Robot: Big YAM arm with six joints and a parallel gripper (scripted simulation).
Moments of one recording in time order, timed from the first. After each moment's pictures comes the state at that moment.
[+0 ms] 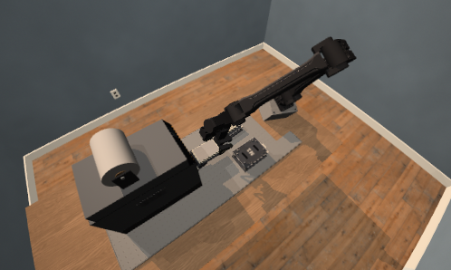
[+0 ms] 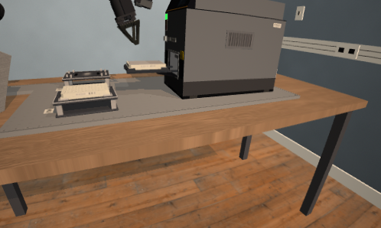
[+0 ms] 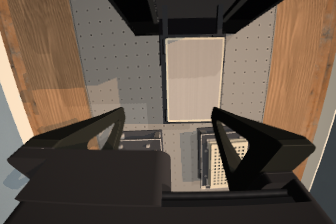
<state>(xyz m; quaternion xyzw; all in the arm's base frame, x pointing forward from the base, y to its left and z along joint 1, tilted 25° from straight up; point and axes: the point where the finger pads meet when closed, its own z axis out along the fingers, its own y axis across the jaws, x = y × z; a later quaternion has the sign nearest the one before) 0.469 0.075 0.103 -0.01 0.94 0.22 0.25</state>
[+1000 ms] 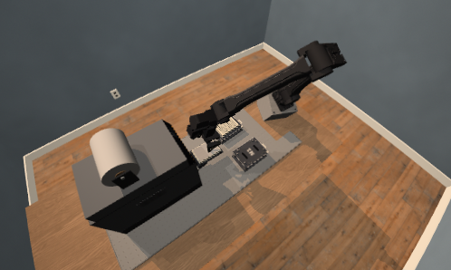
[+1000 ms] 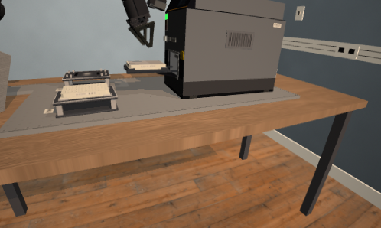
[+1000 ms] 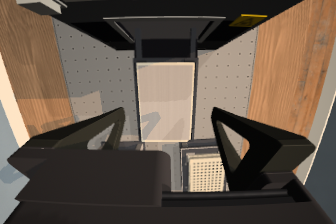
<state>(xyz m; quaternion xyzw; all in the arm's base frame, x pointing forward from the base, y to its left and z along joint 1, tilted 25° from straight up) 0.510 0.041 0.087 -0.03 0.95 0.22 0.24</state>
